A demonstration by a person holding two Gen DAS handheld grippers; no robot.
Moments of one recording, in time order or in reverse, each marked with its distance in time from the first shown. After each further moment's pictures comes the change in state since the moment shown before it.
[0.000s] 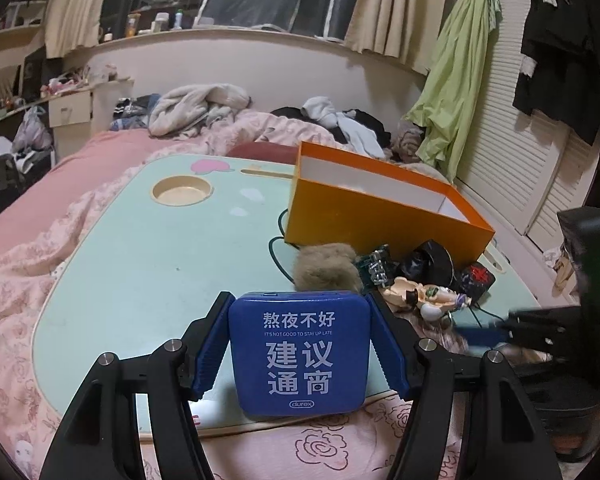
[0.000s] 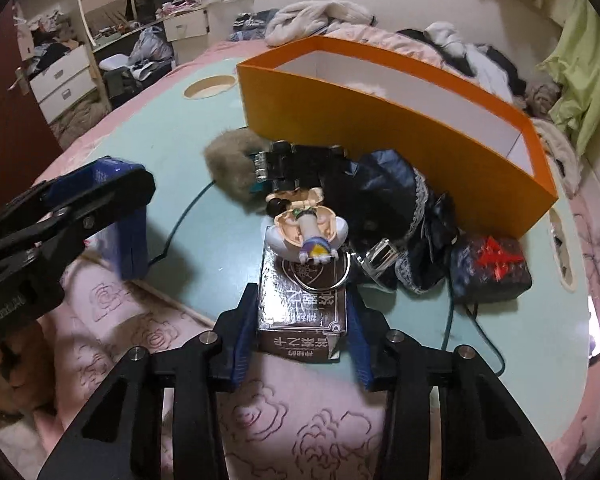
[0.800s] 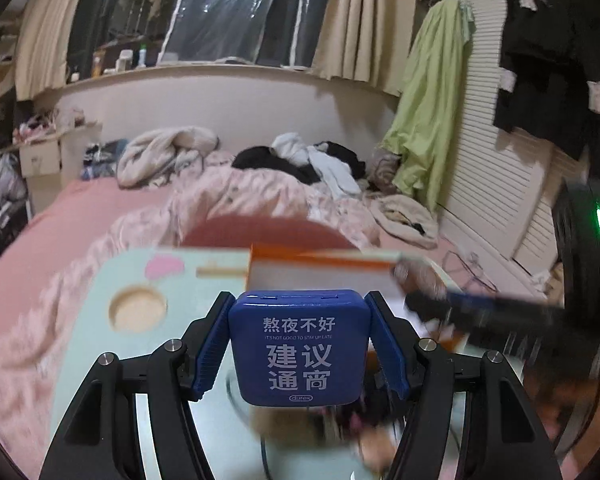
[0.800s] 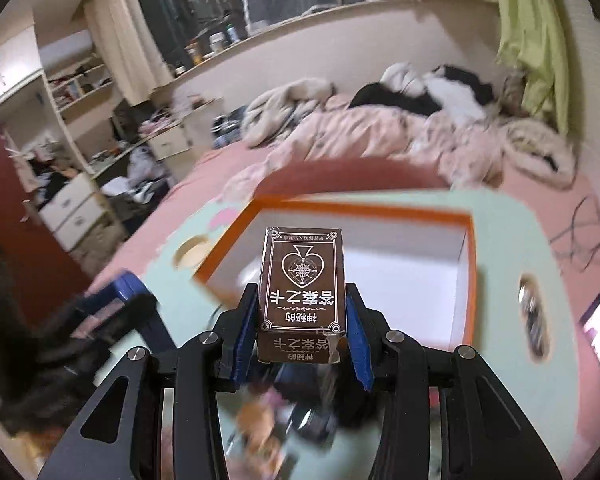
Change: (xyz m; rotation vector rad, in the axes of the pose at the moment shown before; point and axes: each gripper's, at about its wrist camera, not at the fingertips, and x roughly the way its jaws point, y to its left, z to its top) left arm 0.037 -0.041 0.119 0.085 -0.082 -0.046; right arm -0.052 -0.088 0.065 0.265 -0.313 0.059
